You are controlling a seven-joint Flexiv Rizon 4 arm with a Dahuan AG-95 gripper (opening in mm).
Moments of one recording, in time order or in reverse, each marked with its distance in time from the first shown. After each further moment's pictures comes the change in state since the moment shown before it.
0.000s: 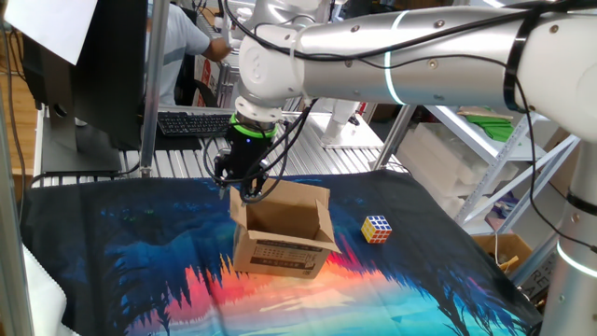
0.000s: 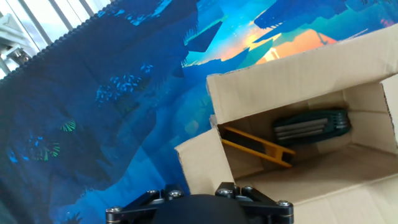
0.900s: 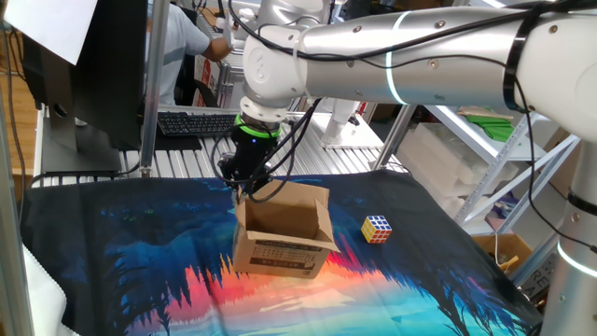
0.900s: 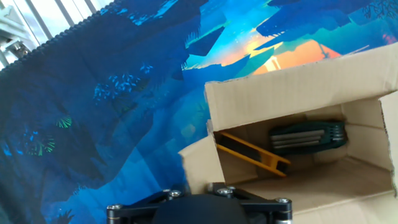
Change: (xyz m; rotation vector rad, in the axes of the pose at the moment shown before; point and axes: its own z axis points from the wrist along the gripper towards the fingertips) arm -0.005 -0.006 -0.001 -0.006 0.010 -0.051
